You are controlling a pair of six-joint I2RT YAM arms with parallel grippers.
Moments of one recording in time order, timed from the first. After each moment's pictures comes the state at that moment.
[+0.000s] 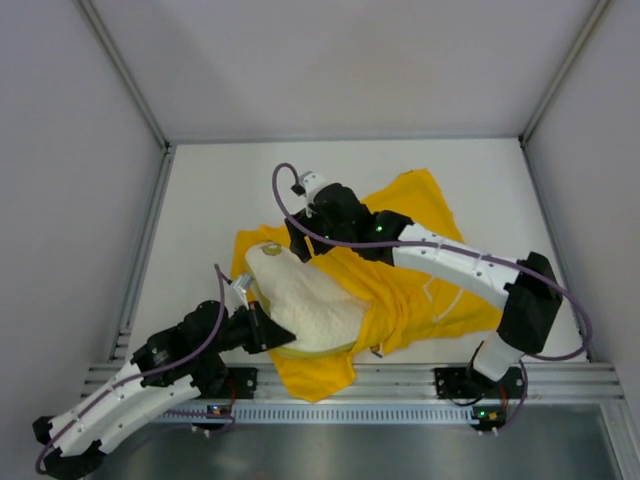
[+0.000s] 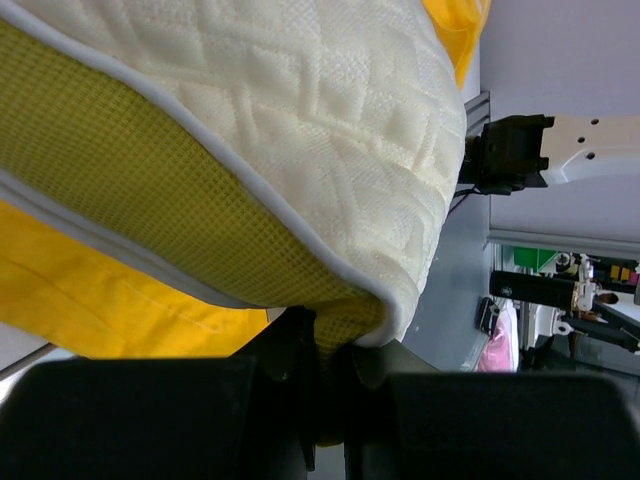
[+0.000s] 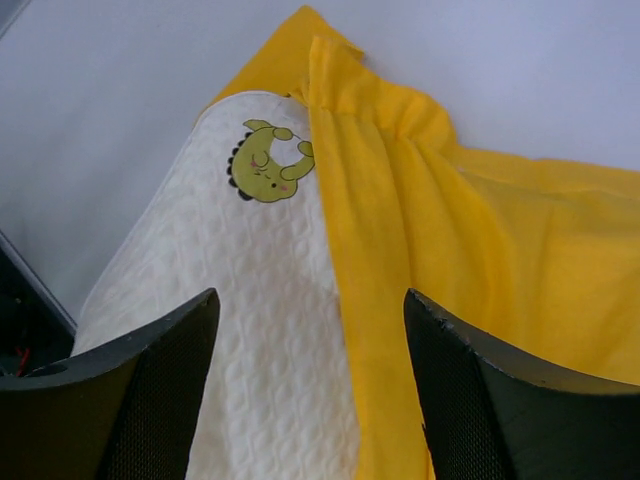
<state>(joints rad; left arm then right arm) -0.93 0.19 0.39 -0.65 0.14 -1.09 0.98 1.60 1.41 -0.39 0.06 0.26</state>
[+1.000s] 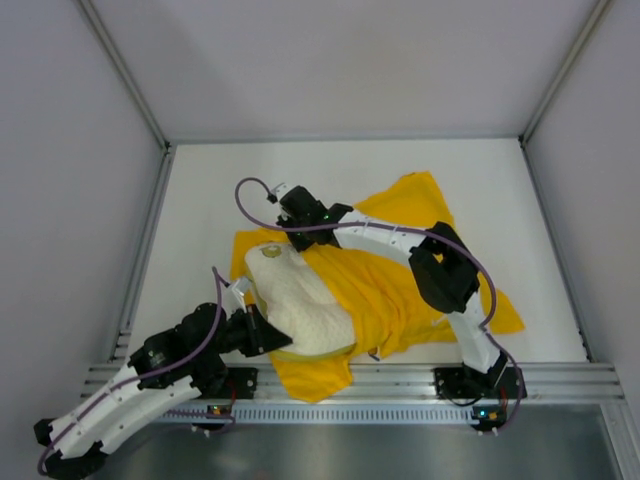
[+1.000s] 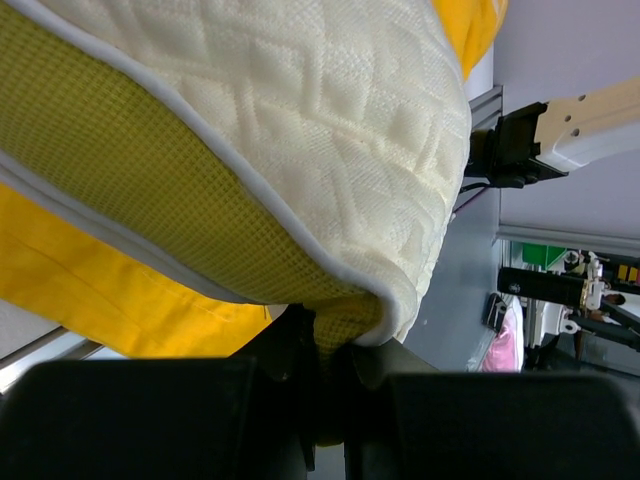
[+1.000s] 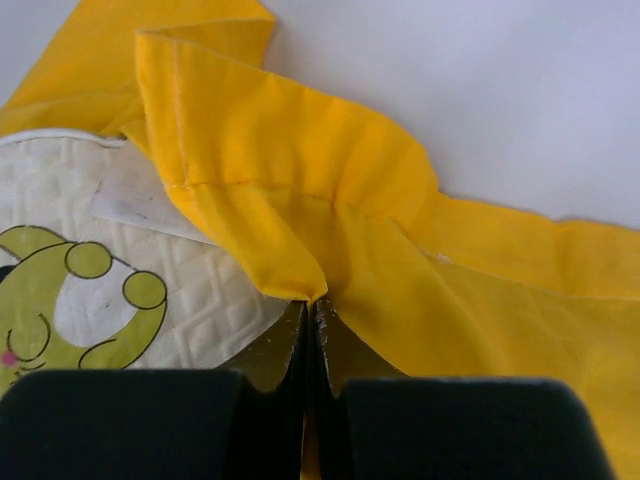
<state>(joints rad) -0.93 0.15 0.39 -0.73 0.14 -1.09 0.92 2.13 1.71 -0.40 0.05 0.13</state>
